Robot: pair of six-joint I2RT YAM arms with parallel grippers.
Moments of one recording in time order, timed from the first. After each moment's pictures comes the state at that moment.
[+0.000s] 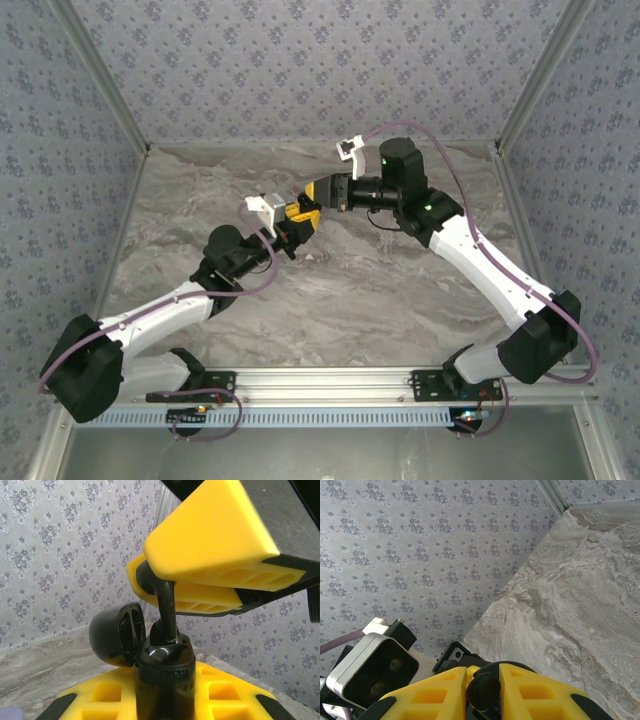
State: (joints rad) left arm -0.72 1.17 0.61 0.73 0.23 -0.28; right arm 0.59 1.41 1.36 -0.23 -0.64 0.56
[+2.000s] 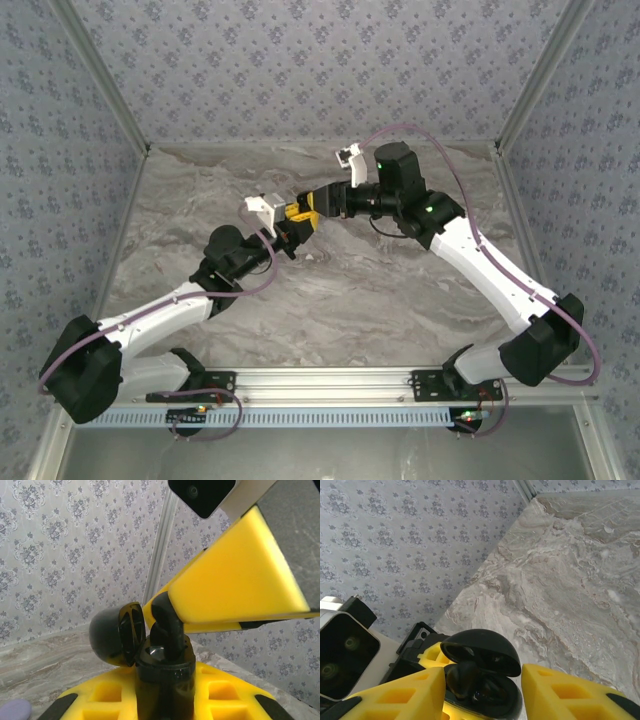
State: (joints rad) left arm -0.72 1.17 0.61 0.70 0.21 -0.28; right arm 0.61 1.39 1.39 -0.41 -0.52 0.45
